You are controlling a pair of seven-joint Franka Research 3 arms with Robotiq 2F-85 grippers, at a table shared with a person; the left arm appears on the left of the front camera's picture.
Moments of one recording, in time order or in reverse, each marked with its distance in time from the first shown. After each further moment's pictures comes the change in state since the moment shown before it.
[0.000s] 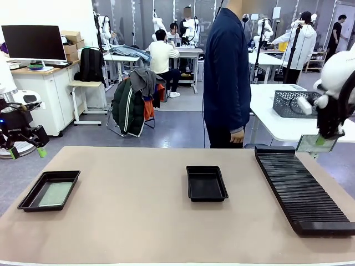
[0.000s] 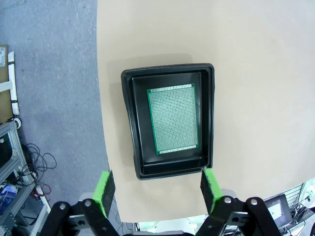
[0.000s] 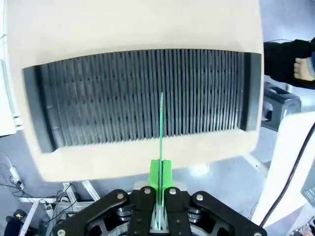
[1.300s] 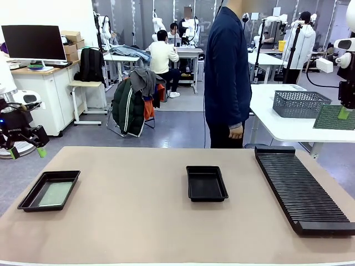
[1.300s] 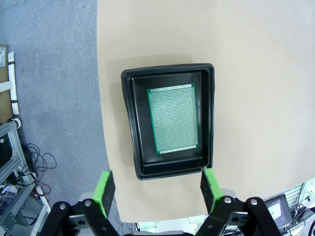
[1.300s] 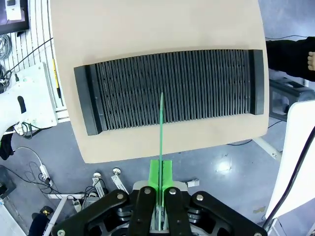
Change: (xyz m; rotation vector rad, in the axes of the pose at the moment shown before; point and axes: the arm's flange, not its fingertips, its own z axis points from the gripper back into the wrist) left arm 0.000 0.000 0.000 0.000 0.000 0.000; right arm -0.001 0.003 0.097 0.116 -0.004 -0.071
